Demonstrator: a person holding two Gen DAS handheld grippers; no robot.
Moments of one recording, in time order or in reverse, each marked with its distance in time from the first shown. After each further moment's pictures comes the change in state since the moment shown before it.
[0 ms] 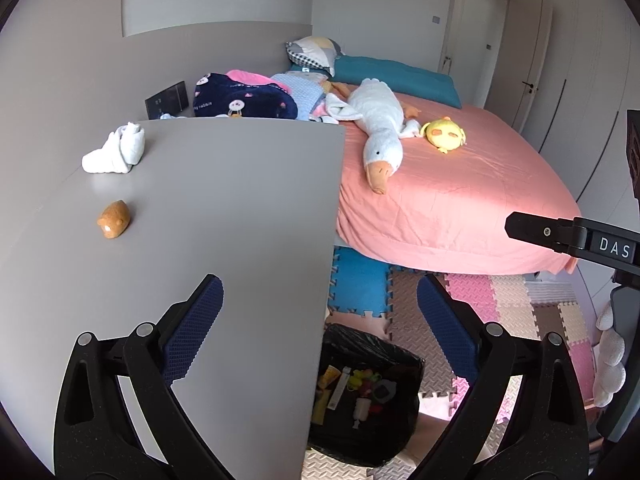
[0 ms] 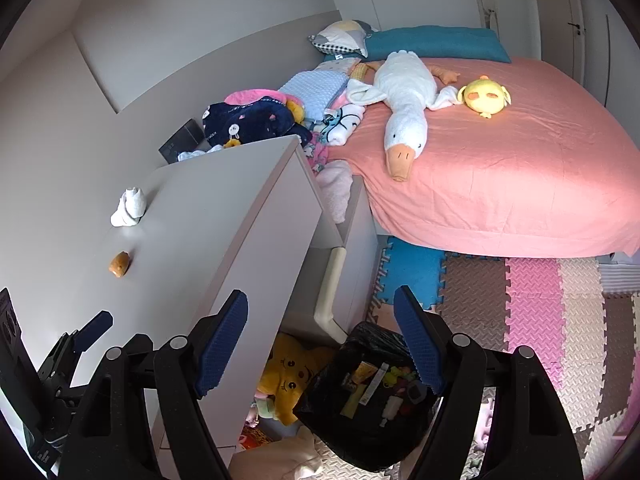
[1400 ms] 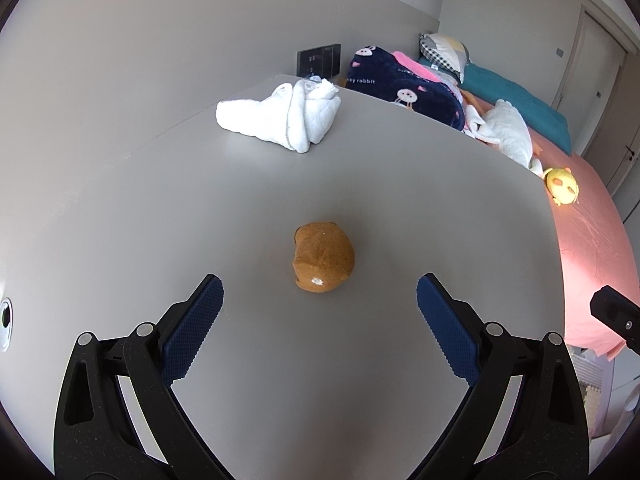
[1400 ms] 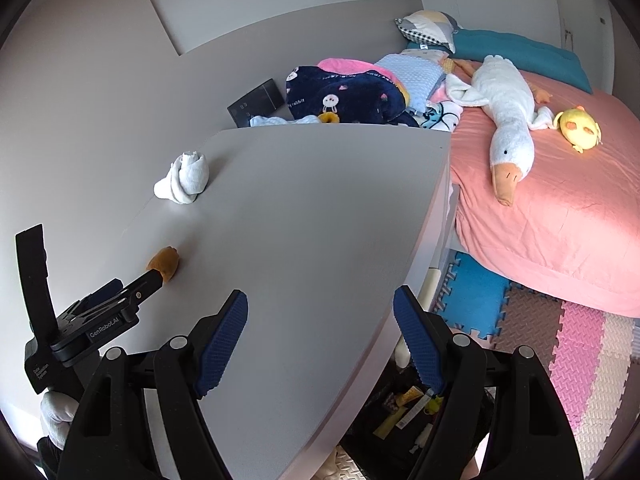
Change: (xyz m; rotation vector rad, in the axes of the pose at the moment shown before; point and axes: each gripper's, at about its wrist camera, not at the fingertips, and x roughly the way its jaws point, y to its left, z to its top) left arm 0.051 0.187 0.032 -0.280 0.086 0.271; right arm 0.099 0.134 0.037 -0.179 0.066 0.143
